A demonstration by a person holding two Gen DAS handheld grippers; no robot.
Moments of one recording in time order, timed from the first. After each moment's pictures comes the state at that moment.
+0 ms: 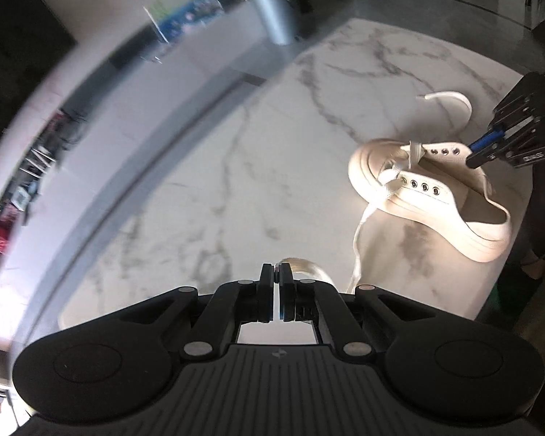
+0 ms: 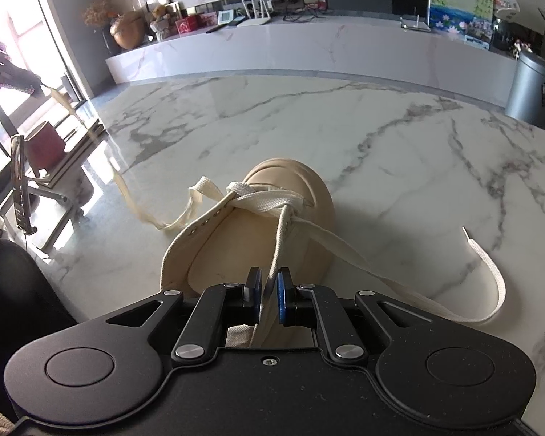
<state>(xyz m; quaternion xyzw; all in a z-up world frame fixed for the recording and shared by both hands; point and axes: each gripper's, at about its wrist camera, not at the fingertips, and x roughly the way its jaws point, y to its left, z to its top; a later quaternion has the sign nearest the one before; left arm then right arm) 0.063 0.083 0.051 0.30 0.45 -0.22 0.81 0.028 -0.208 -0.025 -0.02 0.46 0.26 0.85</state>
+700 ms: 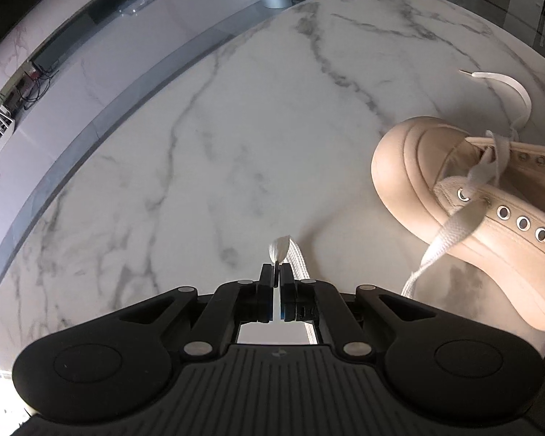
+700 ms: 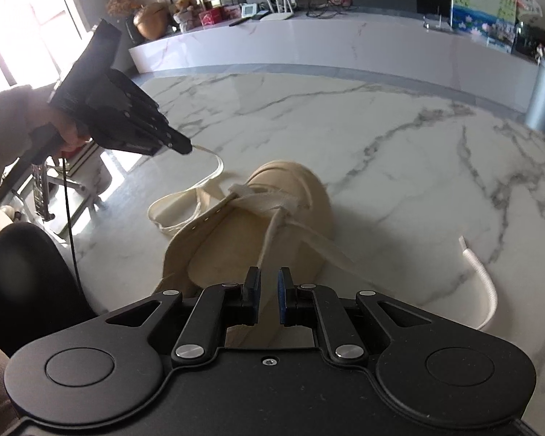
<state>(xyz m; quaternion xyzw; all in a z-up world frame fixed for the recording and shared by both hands) 0.143 0.058 -0.063 0.26 0.49 -0.22 0.80 0.043 -0.229 -0.011 -0.05 0.46 0.30 0.83</state>
